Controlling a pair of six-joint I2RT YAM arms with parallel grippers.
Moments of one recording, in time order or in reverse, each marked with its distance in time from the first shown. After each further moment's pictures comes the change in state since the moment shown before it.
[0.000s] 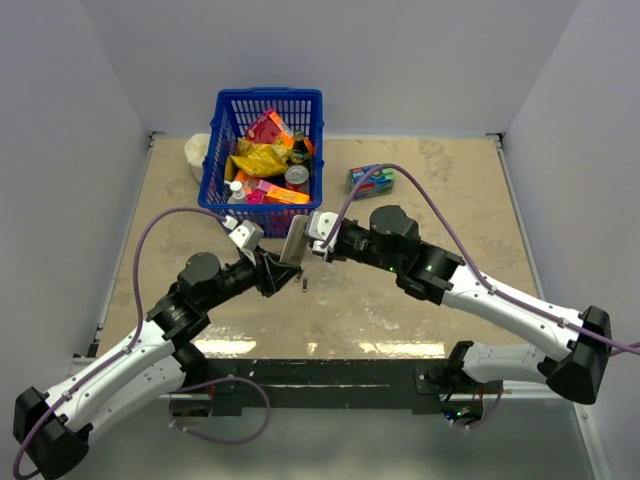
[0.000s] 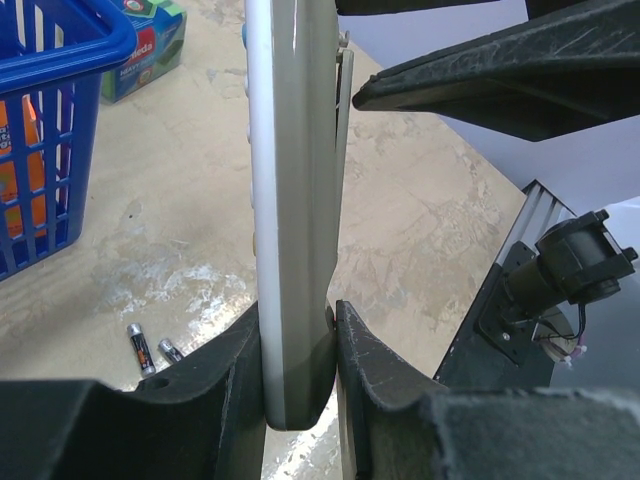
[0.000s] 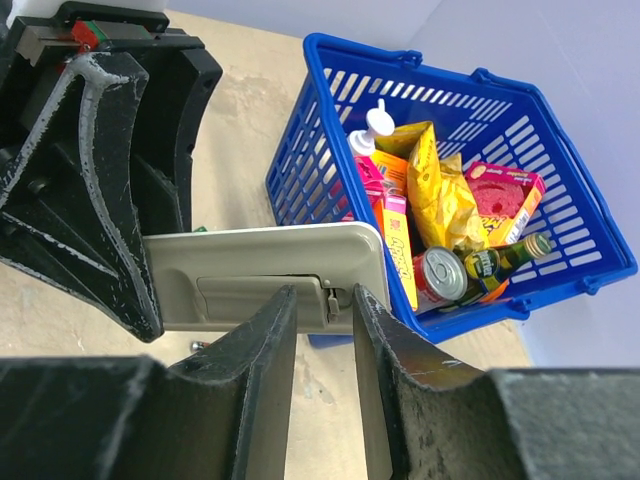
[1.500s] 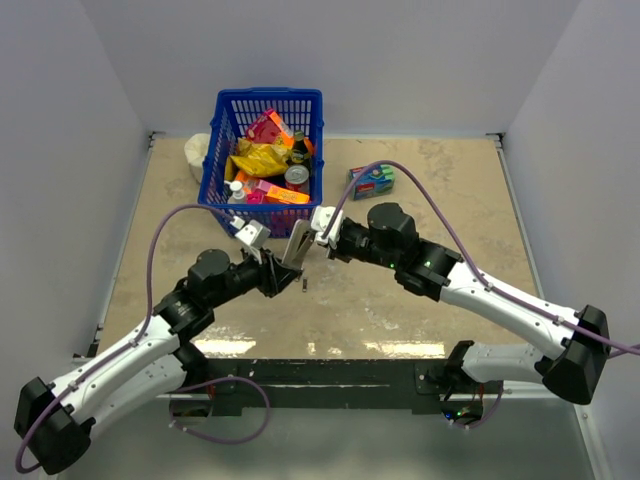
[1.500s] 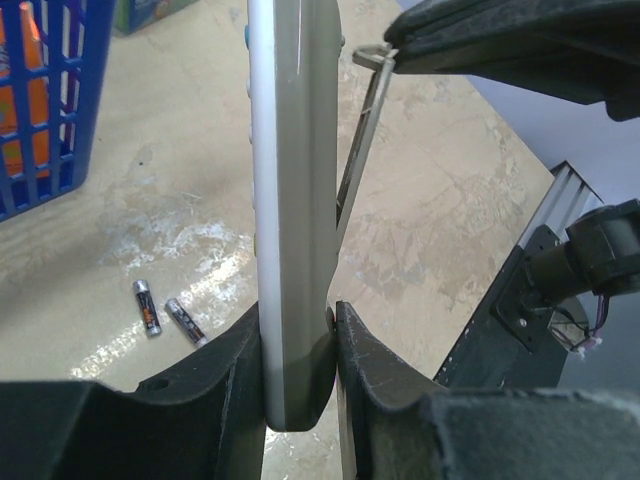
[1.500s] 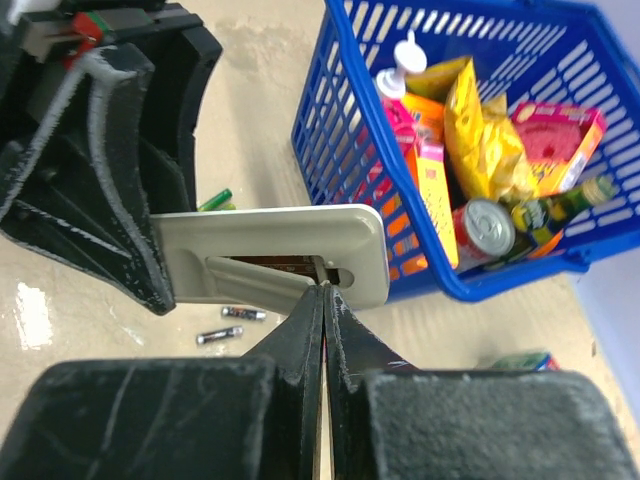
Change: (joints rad) left arm 0.002 0.053 0.000 -0.053 -0.043 -0.026; right arm -0.039 0.018 -0.005 -0.065 -0.038 0.062
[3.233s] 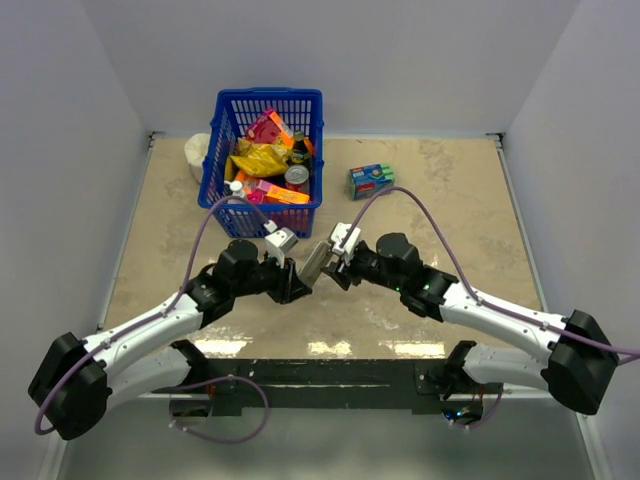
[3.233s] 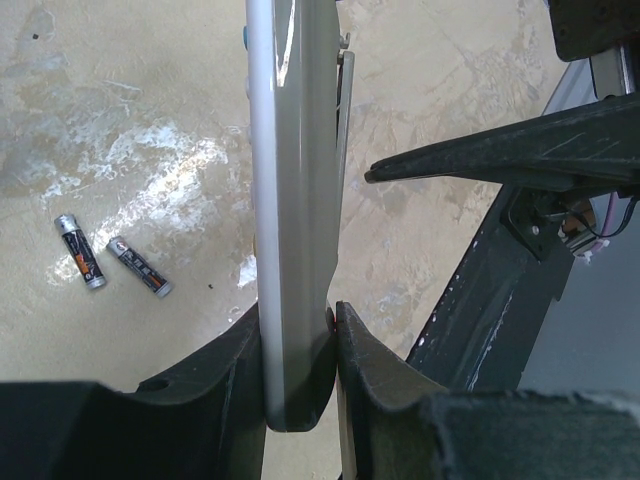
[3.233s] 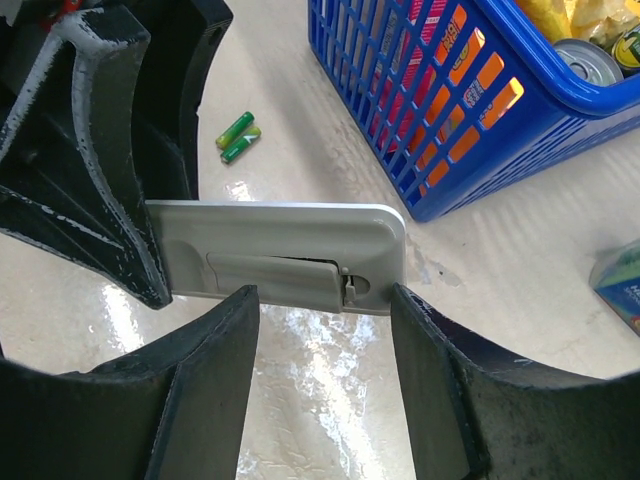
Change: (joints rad) left arm -0.007 0.285 0.030 -0.009 0.185 0.052; right arm -0.049 -0.071 -0.372 0.253 0.039 0.253
